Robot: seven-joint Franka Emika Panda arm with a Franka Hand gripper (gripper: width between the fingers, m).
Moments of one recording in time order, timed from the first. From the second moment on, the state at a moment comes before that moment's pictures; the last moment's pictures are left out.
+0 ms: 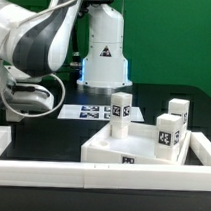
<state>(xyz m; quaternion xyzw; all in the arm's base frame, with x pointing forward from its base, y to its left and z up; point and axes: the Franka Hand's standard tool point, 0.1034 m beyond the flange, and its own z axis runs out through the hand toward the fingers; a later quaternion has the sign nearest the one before) 0.351 -0.222 0.013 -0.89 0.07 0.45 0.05</state>
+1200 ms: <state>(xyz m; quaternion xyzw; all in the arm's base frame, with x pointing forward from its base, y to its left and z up) 0.397 -0.180 0.085 -0.89 0.07 0.44 0.06</state>
